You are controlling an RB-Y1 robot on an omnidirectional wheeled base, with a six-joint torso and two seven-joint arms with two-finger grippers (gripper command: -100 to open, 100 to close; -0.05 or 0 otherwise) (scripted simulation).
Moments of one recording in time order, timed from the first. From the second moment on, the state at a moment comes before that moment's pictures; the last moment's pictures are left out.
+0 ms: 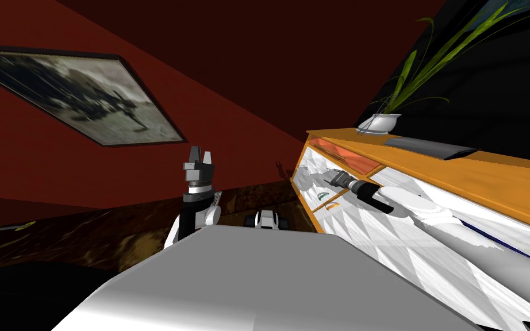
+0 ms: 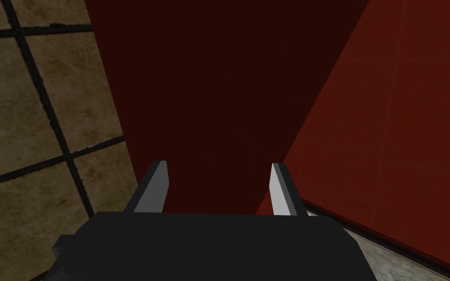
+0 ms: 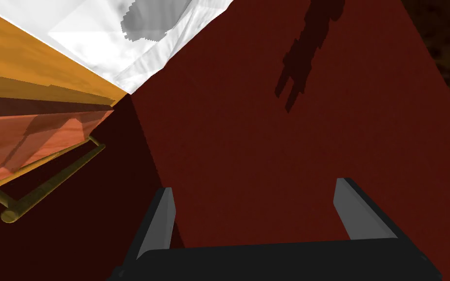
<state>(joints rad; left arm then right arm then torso) 0.51 0.03 0.04 -2.38 -0.07 -0.48 -0.05 0.11 -1.21 0.14 -1.43 0.88 -0.30 0.50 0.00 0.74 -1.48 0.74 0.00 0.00</state>
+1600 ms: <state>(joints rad) 0.51 0.03 0.04 -2.38 -0.07 -0.48 -0.05 0.03 -1.47 0.20 -1.25 1.07 -0.24 0.59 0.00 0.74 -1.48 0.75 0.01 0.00</state>
